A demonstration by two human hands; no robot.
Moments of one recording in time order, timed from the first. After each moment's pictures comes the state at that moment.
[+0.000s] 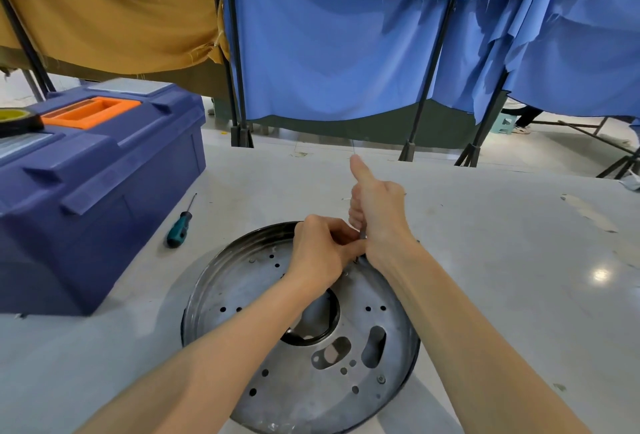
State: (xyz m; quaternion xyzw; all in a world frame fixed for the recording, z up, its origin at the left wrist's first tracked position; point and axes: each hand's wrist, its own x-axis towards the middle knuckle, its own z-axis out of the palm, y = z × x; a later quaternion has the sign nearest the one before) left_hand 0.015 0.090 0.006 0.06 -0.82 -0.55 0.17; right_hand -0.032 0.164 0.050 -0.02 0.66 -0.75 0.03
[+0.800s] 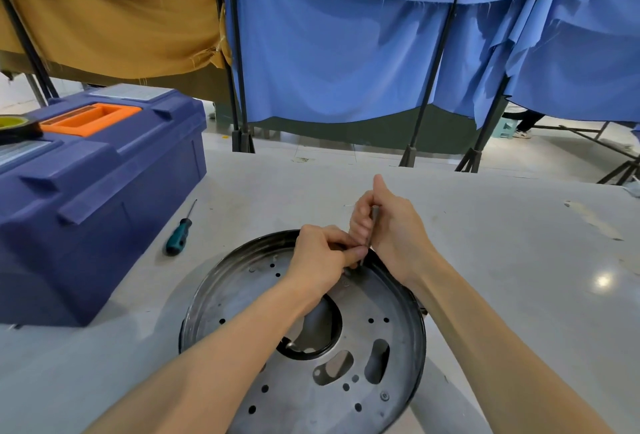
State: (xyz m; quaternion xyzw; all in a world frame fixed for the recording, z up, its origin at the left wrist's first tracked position) left_hand 0.006 0.084 -0.003 0.06 -0.74 -0.66 0.12; right_hand -0.050 0.193 0.032 -0.20 0.56 -0.79 0.17
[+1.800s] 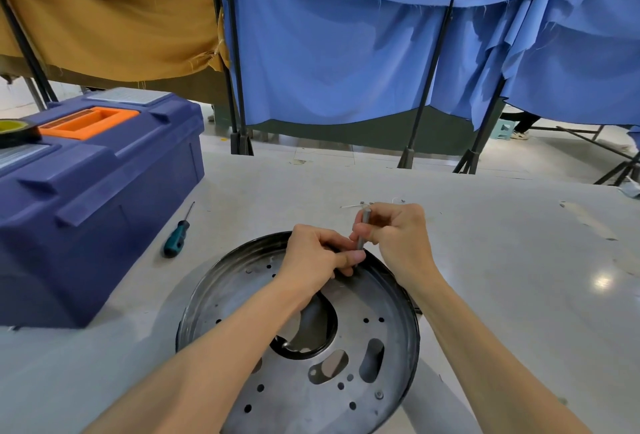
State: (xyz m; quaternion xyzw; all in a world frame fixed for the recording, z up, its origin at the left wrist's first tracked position) left_hand 0.013 0.080 0.005 0.07 -0.74 -0.66 0.09; right_hand -0.043 0.208 0.023 -0.26 0.74 -0.62 -0.05
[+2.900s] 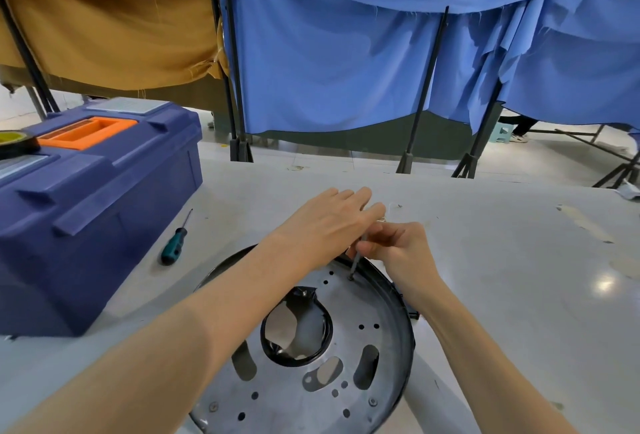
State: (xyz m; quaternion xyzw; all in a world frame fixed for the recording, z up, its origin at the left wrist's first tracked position) left_hand -0.013 0.078 0.059 -0.24 -0.94 0.11 0.22; right_hand -0.042 0.223 0.012 -0.26 0.69 -0.68 0.03
